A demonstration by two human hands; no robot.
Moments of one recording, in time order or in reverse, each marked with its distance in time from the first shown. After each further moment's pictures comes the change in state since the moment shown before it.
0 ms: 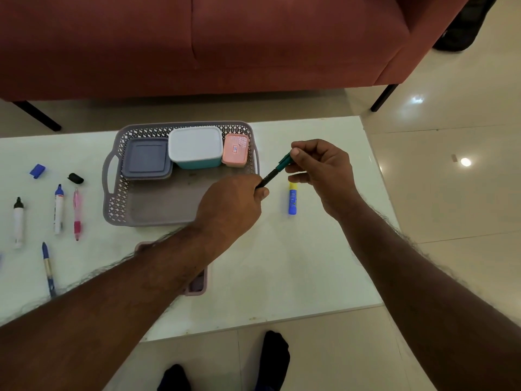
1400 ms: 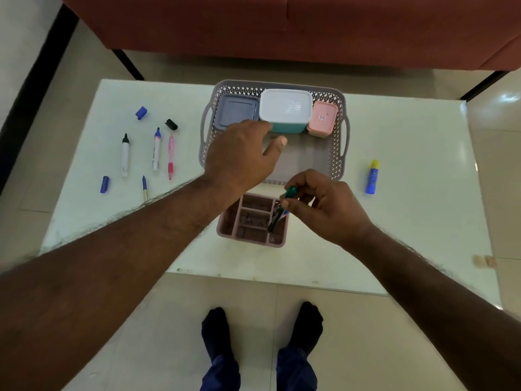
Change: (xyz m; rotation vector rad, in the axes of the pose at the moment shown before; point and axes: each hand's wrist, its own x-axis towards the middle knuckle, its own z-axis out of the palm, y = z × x) left_hand -0.050 -0.117 -0.068 0.115 0.246 -0.086; right_hand -0.106 0.014 0.122 -0.582 -0.496 -0.324
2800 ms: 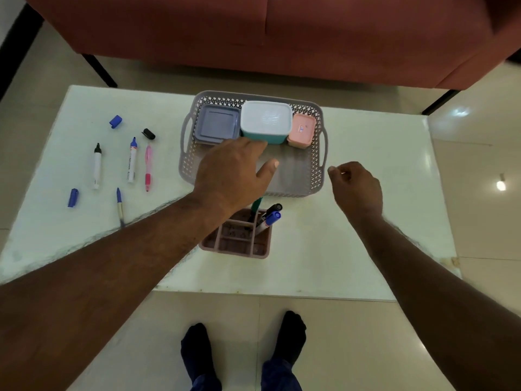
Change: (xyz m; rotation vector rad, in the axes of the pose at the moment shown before) left_hand -0.008 0.015 -0.007 0.033 -0.113 0.062; right_hand 0.030 0.083 -0.041 -0.346 0.438 0.612
